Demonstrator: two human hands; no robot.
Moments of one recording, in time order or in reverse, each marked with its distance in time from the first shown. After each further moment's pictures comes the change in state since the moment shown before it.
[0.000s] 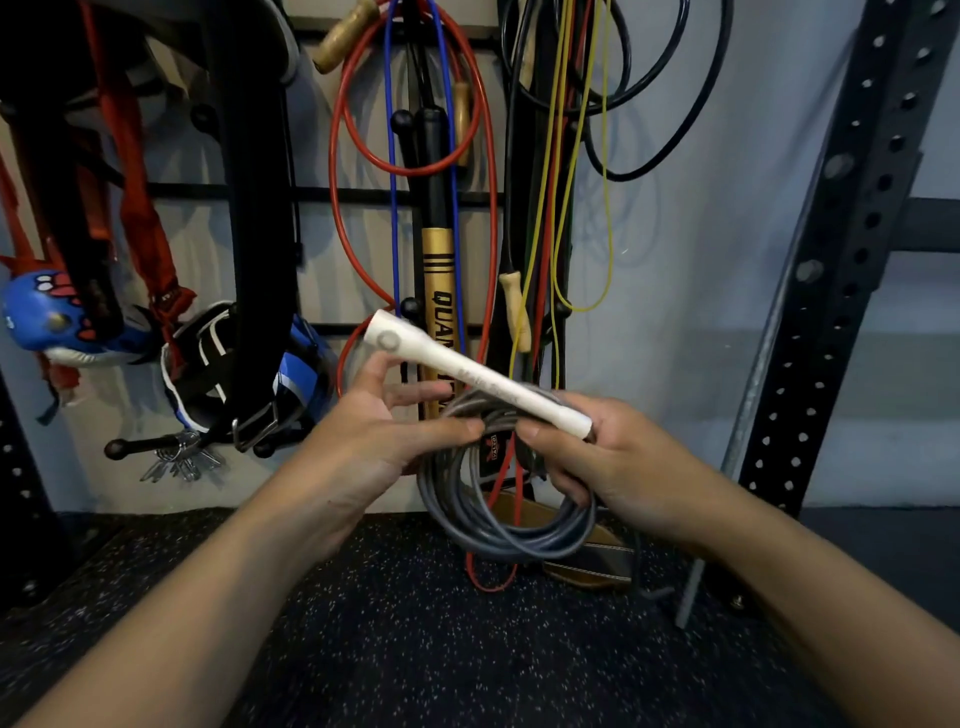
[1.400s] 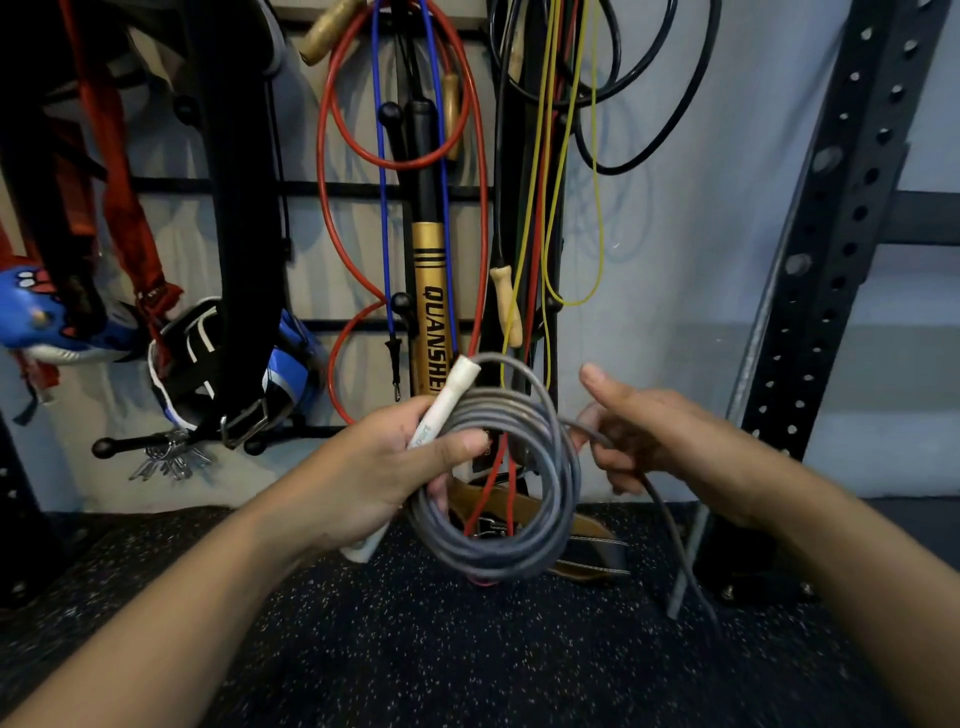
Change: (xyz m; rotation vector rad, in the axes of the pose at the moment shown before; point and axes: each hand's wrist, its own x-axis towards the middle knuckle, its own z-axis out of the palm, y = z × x) left_hand -0.004 -0.009 -0.006 0.393 -0.295 0.105; right_hand -0.014 0.000 -0.039 0.106 -0.007 0.284
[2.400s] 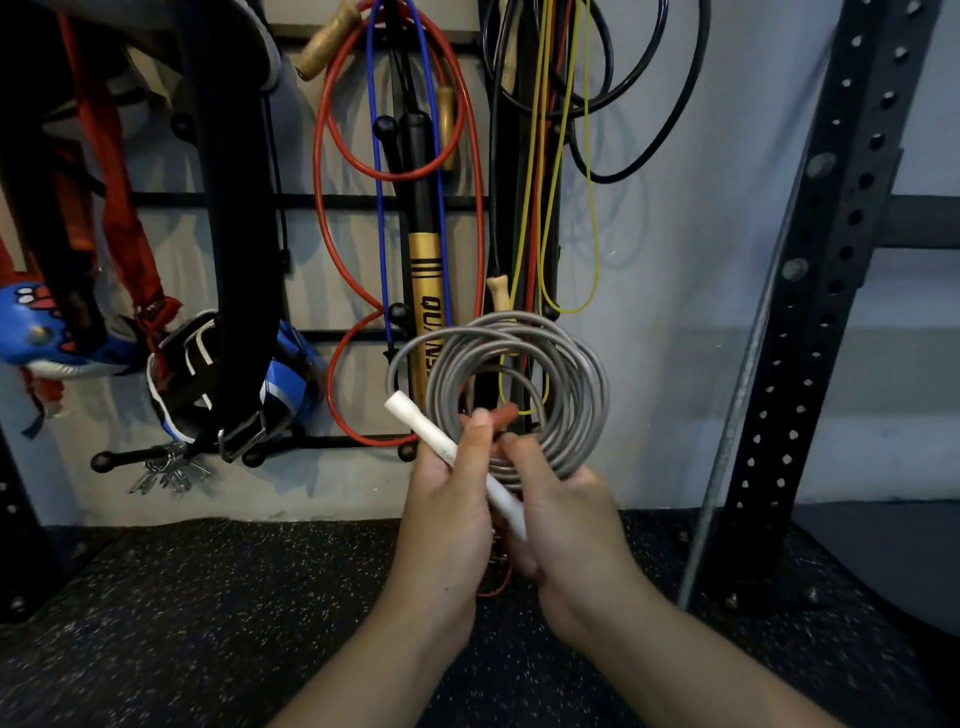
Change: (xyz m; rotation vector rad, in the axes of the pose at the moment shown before) left_hand 0.008 0.013 0.086 -0.714 0.471 -0.157; right_hand 0.009 0.001 0.105 0.699 0.469 0.163
